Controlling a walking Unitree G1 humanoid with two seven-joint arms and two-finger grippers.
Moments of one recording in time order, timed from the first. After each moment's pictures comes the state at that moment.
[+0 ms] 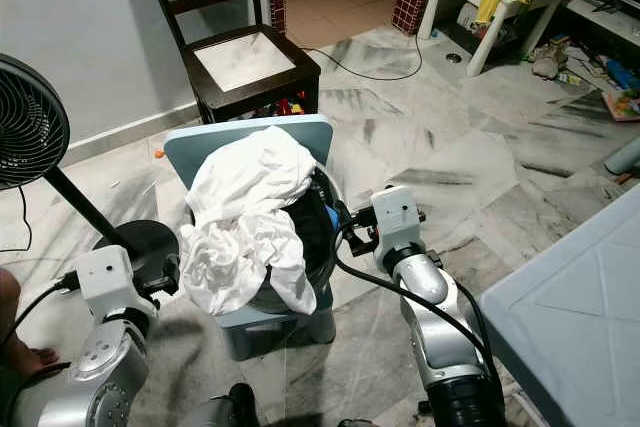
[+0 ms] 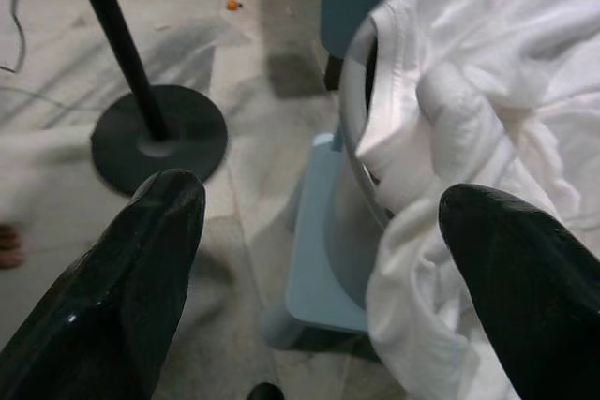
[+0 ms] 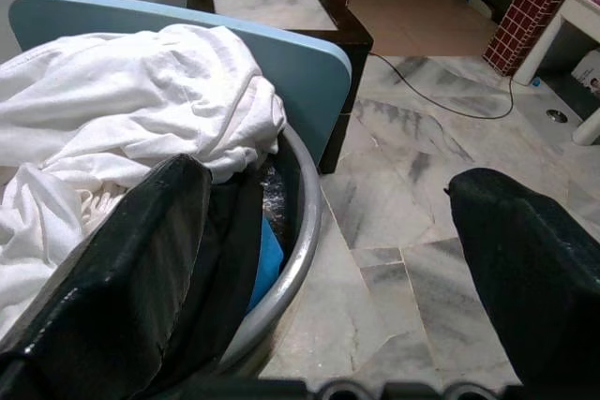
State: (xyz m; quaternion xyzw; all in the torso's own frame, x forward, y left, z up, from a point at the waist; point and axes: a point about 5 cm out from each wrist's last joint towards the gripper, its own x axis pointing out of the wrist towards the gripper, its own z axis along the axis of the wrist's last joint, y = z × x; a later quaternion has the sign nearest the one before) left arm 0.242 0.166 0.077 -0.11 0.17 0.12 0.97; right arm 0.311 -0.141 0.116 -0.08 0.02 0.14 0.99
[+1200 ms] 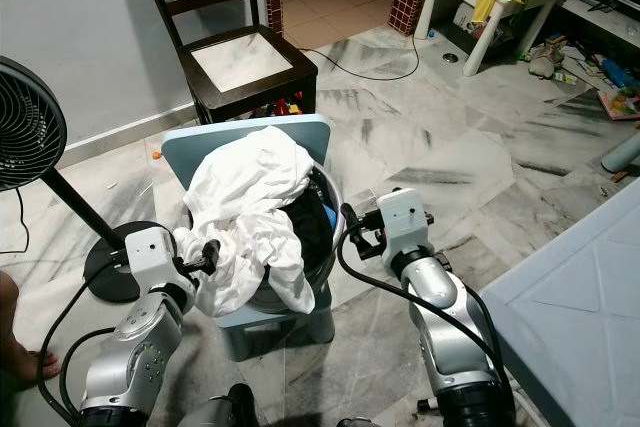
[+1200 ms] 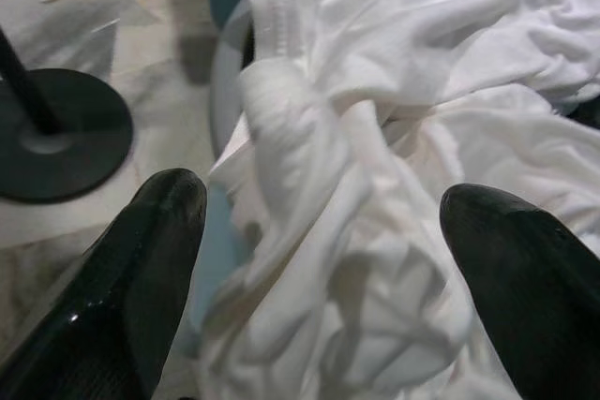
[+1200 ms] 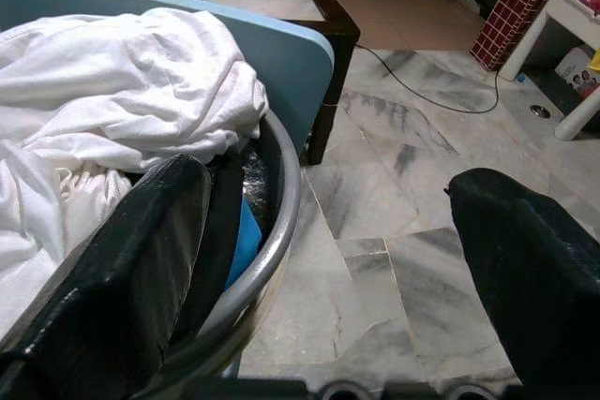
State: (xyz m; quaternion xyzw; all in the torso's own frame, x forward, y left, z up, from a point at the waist) left arm 0.291 0.145 0.061 -0.15 0.18 0.05 0.97; right arm 0.306 -0.150 0.116 -0.09 0.03 0.14 0.99
